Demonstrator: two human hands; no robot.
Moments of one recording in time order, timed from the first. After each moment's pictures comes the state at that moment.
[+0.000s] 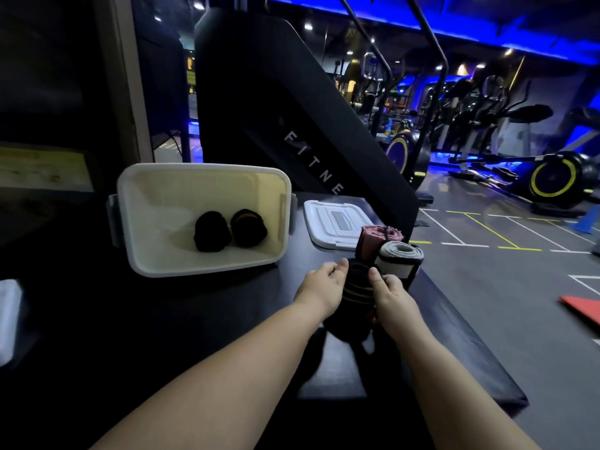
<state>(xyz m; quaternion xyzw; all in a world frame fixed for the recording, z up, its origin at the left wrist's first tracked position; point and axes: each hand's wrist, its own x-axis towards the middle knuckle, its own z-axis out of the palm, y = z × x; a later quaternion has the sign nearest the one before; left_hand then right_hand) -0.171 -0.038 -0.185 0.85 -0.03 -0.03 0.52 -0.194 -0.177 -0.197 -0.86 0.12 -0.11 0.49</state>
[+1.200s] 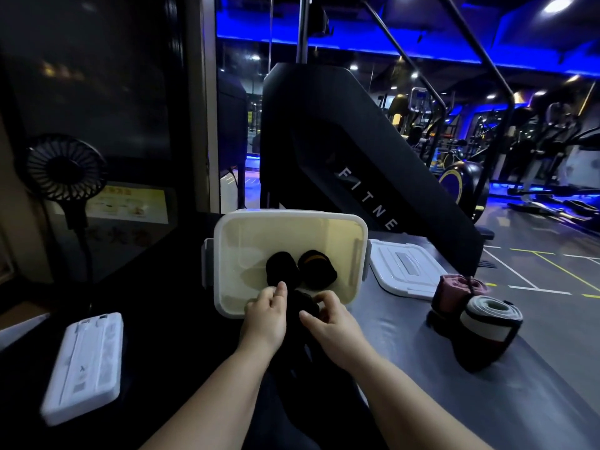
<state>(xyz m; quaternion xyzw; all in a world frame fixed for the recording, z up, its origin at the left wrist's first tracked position) -0.170 0.152 -0.185 0.80 0.15 0.13 0.56 -0.156 0.015 -0.188 -0.89 -0.14 -0.04 0.44</state>
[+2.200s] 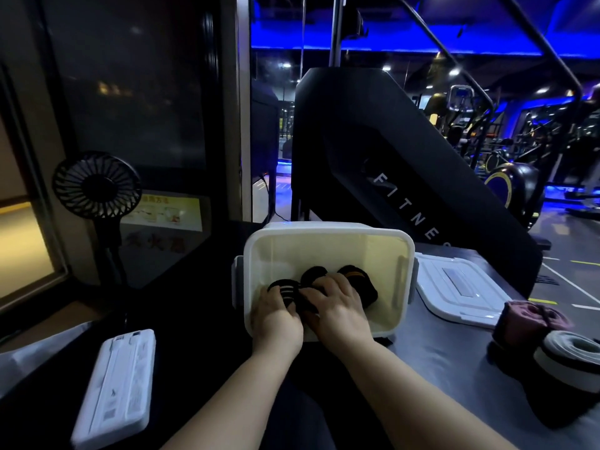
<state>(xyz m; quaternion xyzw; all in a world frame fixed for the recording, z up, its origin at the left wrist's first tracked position) -0.126 0.192 -0.192 0.90 0.23 0.18 0.32 -0.083 0.078 -0.187 -0.91 -0.30 -0.23 0.14</state>
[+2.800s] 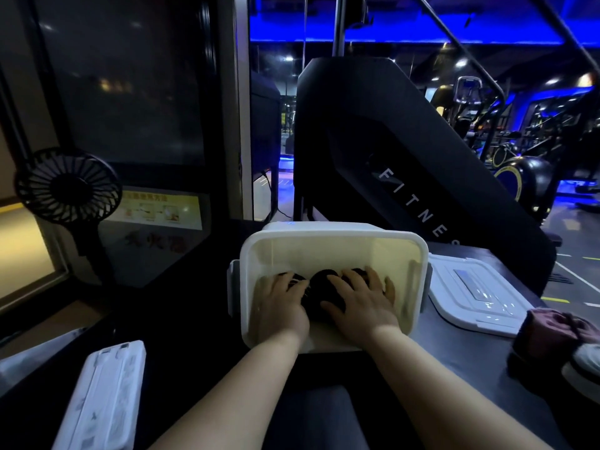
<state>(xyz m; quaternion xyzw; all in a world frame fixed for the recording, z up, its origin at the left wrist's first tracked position) -0.081 0.203 -0.197 0.94 0.13 0.20 0.25 -0.043 0.053 -0.181 -0.97 -0.20 -0.13 0.08</state>
